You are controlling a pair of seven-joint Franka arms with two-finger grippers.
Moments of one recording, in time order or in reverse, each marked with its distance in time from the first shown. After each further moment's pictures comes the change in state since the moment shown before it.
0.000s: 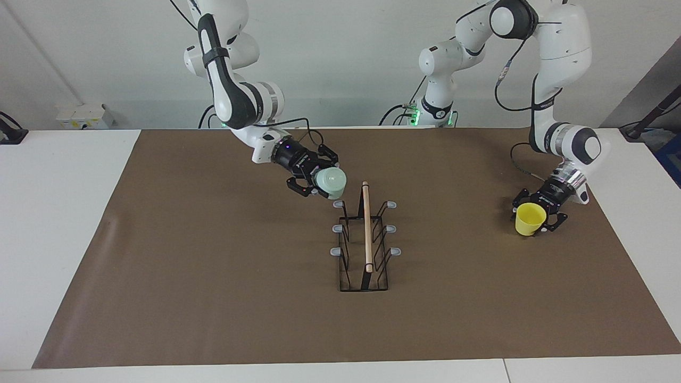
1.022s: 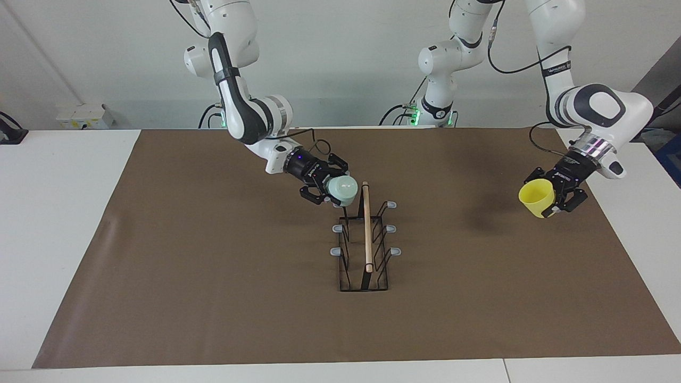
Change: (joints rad) left arm -0.051 -0.329 -0.150 0.034 0.395 0.171 -0.049; right arm 0.024 0.093 0.000 0.025 0.035 -0.066 -0.071
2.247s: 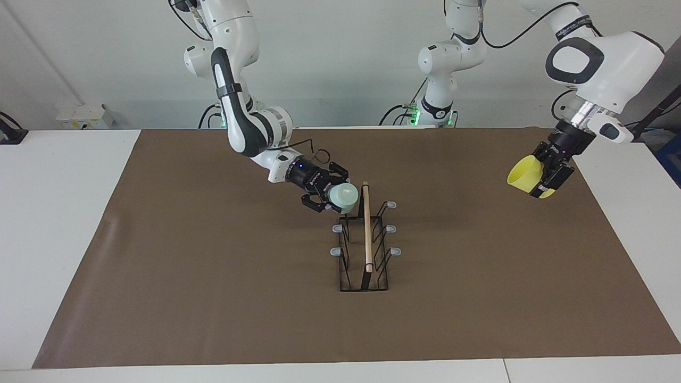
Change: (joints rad) left arm -0.130 -0.136 -0.160 0.164 0.796 0.023 -0.403; right arm -0.009 0.076 -0.006 0.003 0.009 -0.094 -0.067
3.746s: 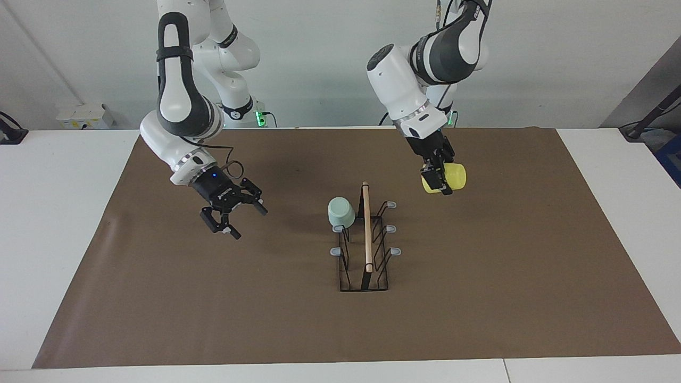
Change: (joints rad) left arm -0.234 0.124 -0.406 0.030 1.107 -0.261 -0.974; right arm -0.353 -0.108 -0.010 0.122 -1.049 0.324 0.439
